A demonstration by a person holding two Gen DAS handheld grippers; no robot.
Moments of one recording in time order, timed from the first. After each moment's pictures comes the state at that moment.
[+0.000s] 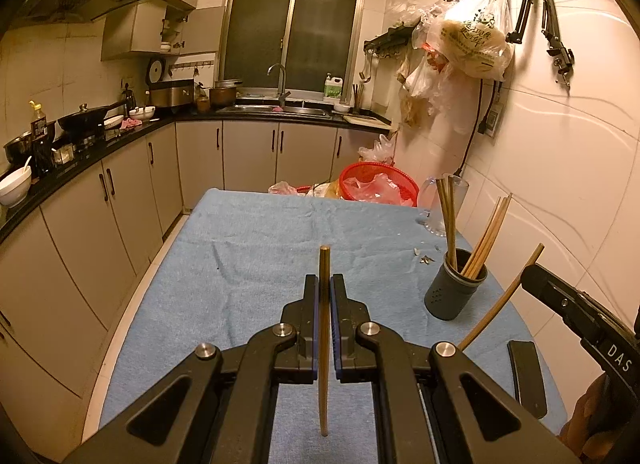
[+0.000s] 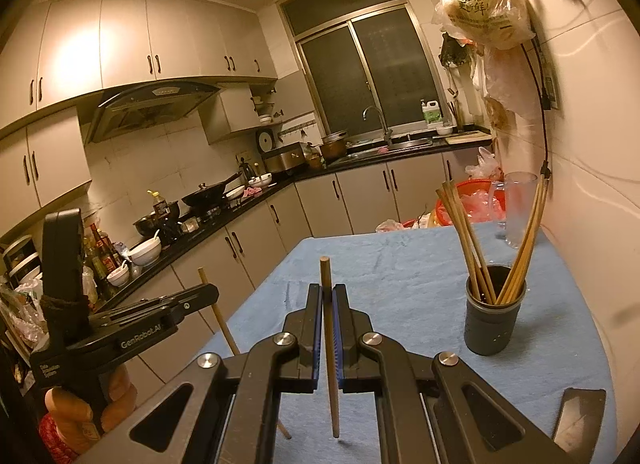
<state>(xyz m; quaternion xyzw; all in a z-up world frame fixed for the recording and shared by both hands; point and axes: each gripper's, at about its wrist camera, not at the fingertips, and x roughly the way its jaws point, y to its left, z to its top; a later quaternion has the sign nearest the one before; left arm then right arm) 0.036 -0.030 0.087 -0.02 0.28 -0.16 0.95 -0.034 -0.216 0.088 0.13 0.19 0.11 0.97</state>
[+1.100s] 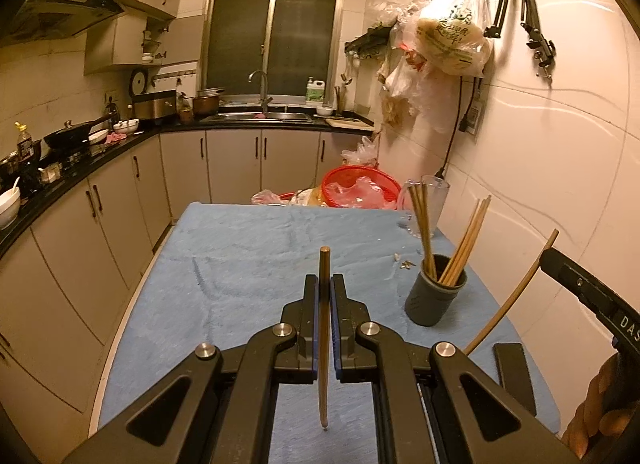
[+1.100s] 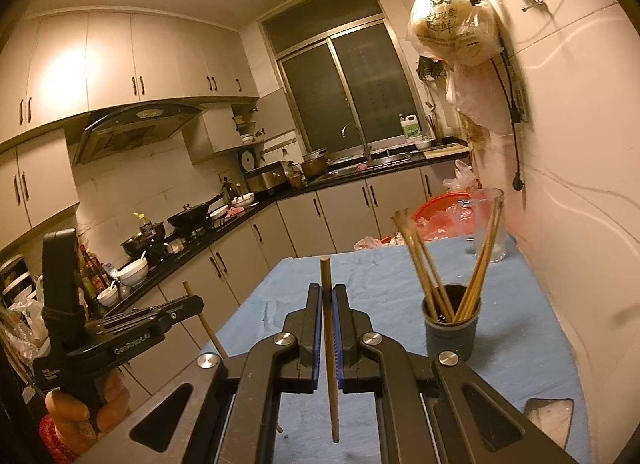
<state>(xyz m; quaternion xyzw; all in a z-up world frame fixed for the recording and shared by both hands) 0.035 -0.056 0.106 0.00 0.27 -0.19 0.94 -0.053 -0.264 0.112 0.15 0.17 0.07 0.97</state>
